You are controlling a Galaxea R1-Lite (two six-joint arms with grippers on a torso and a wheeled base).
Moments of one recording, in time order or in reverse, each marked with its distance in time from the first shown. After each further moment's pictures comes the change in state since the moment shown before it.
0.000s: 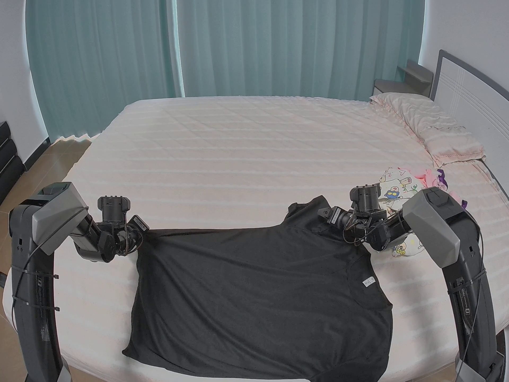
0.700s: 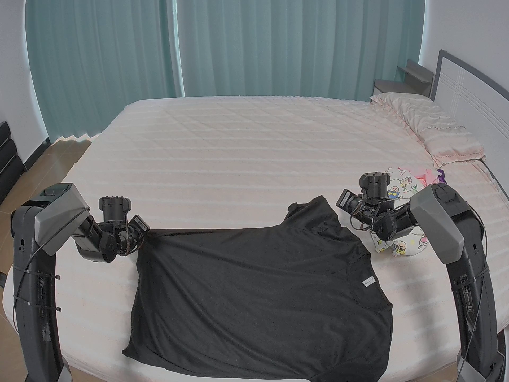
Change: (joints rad) left arm 0.000 0.016 -0.019 0.000 0.000 0.000; right arm -0.040 -0.007 -0.073 -0.049 -0.044 0.024
